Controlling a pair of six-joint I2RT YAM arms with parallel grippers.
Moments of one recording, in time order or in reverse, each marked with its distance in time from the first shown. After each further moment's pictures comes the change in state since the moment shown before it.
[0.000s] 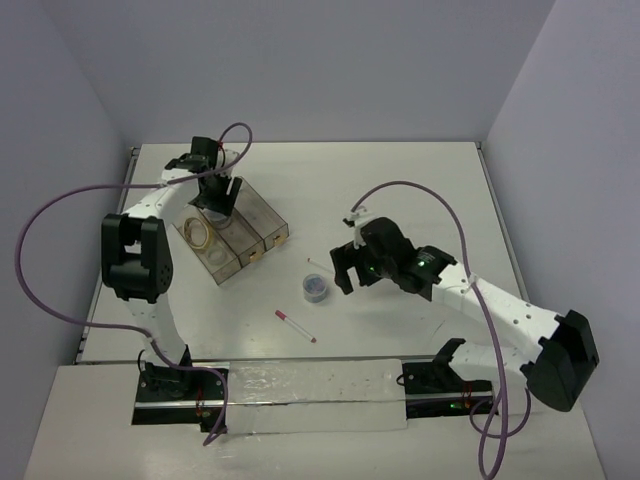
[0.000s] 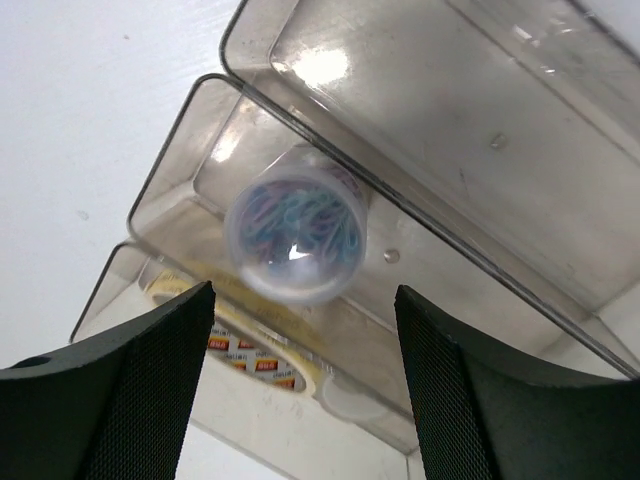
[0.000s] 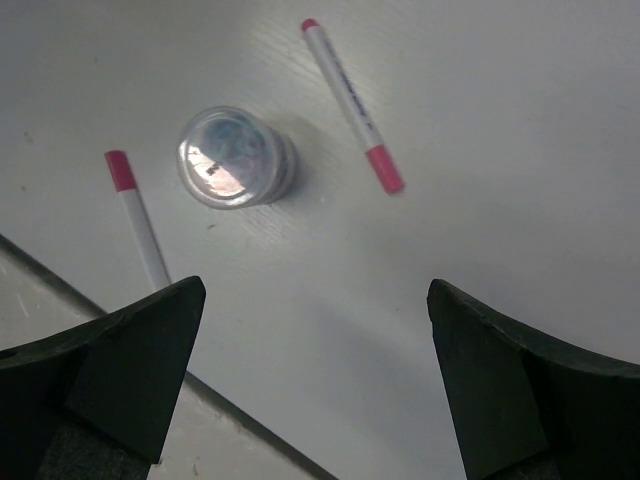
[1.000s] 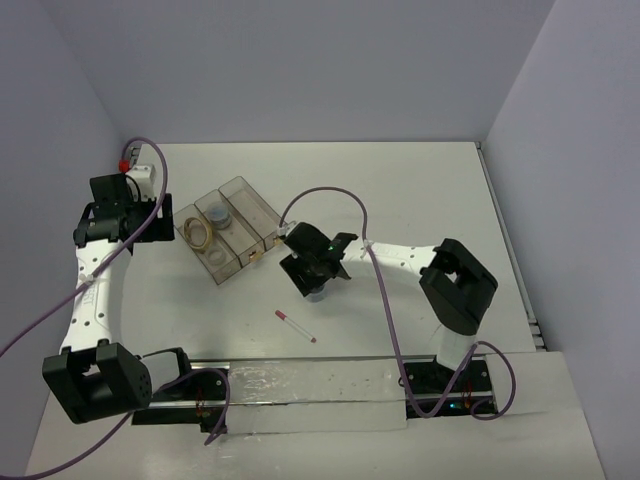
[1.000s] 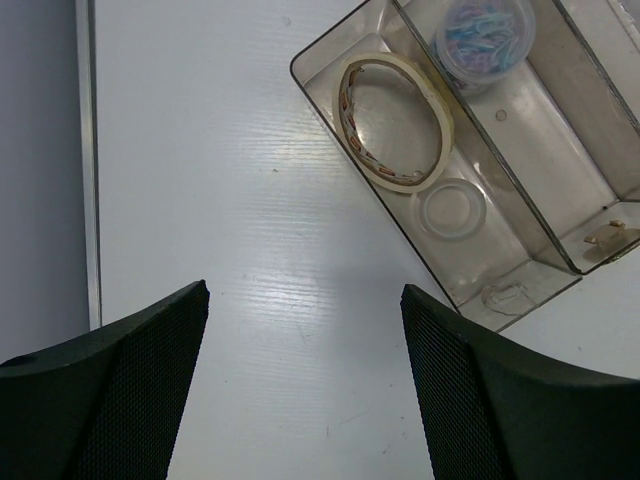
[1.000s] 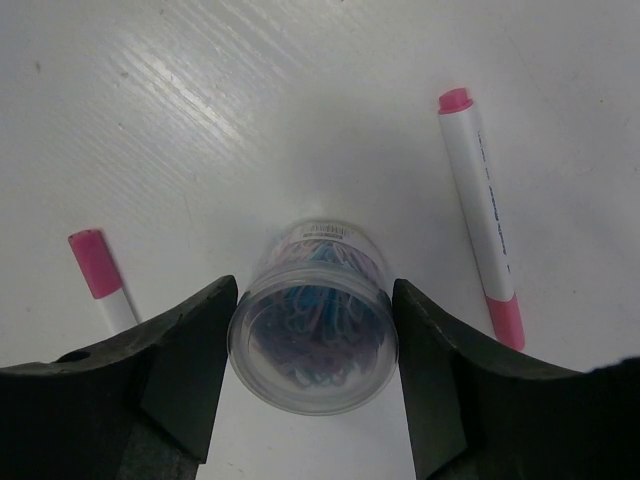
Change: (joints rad) left arm 0.345 -0.732 -0.428 -0.038 0.118 -0.032; right arm 0.177 0.642 0.320 0.043 0.077 -0.030
